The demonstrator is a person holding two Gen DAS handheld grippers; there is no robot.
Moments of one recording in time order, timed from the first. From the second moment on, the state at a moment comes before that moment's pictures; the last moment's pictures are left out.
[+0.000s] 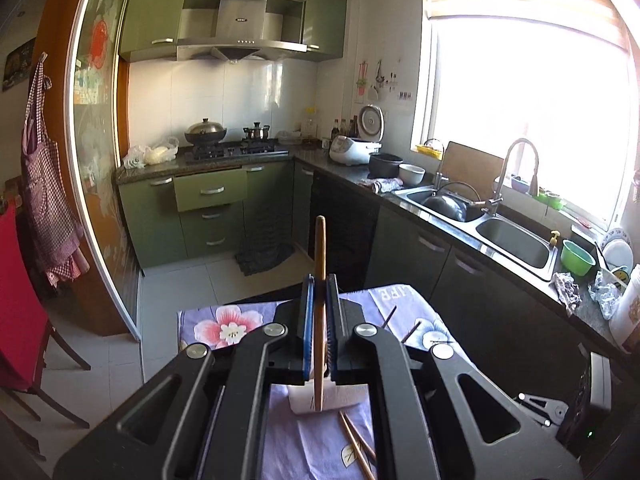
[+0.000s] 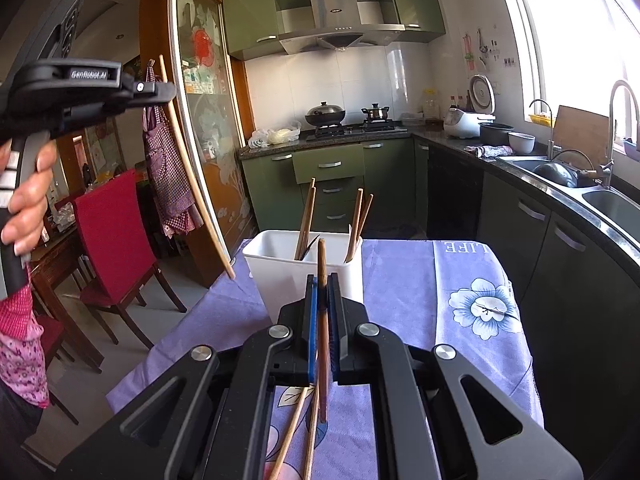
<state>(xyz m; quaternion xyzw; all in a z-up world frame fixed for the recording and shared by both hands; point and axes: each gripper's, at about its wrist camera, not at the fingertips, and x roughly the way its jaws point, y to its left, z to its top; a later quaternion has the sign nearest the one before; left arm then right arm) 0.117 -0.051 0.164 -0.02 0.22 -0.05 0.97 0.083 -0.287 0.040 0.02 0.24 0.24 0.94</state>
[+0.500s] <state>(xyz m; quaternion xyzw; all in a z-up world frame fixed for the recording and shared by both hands) 0.210 -0.058 0.100 0.00 0.27 -0.02 0.96 0.101 -0.275 0.107 0.01 0.18 0.26 0.95</state>
